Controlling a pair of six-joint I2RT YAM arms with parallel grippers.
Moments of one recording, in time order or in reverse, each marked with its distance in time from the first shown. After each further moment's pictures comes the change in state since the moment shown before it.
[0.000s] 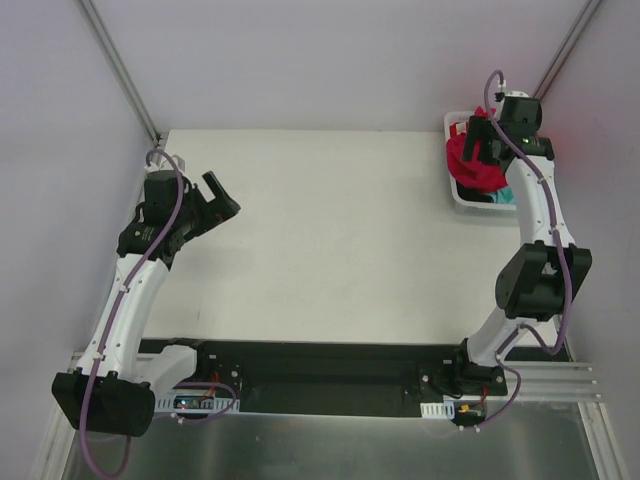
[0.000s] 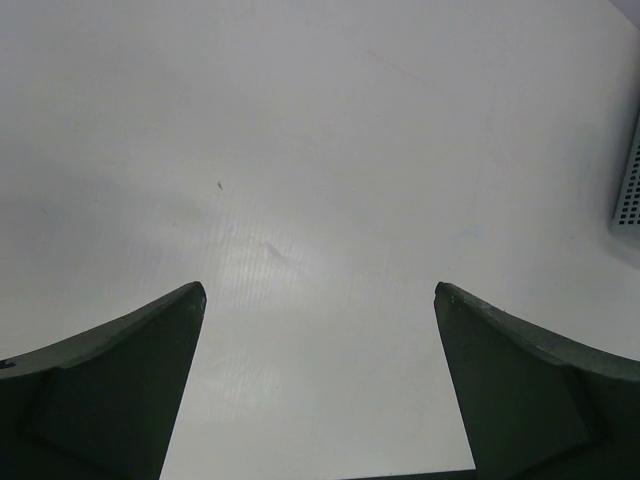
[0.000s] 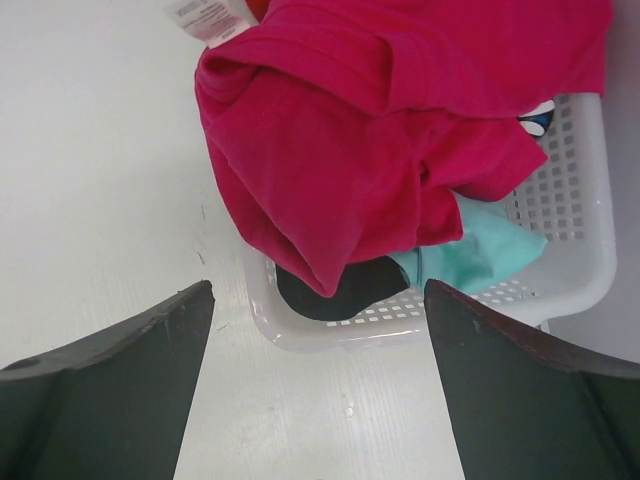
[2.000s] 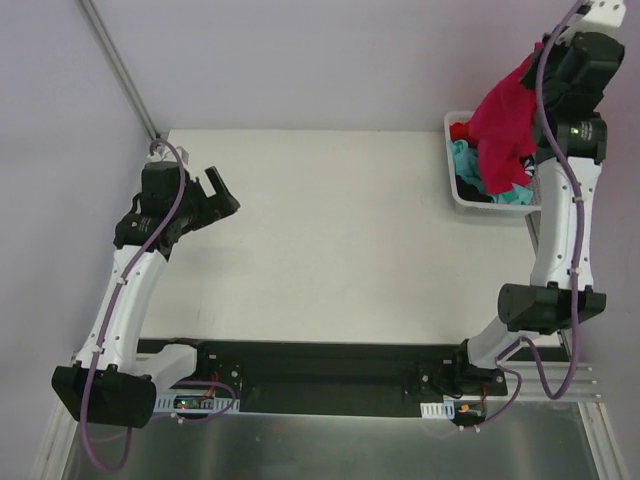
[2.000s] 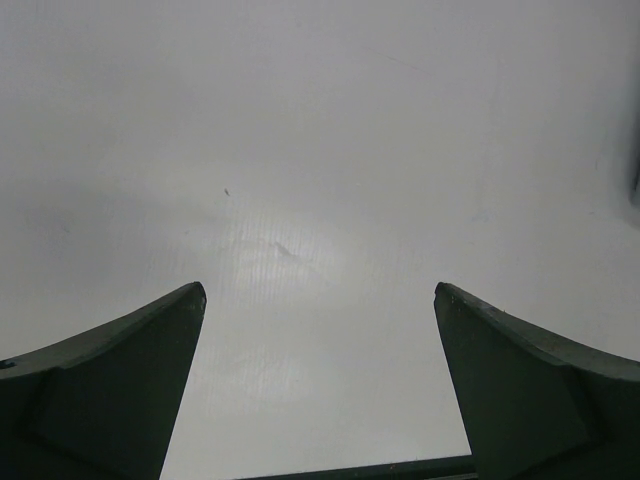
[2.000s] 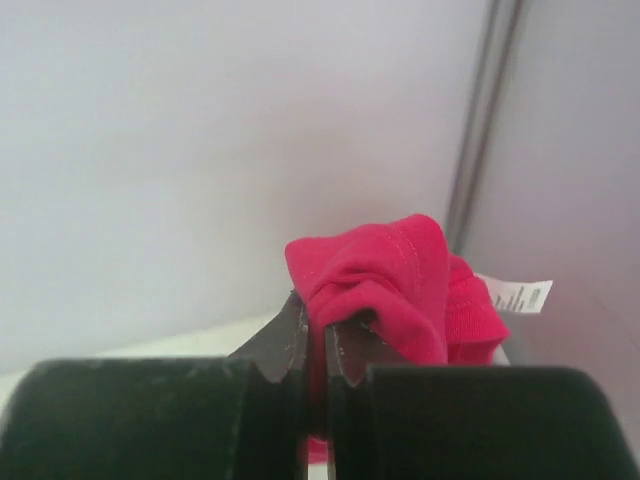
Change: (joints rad) left arm 0.007 0.045 0.073 -0.058 0.011 0.101; right arm 0.008 -0.055 0.385 0.174 0.036 0.033
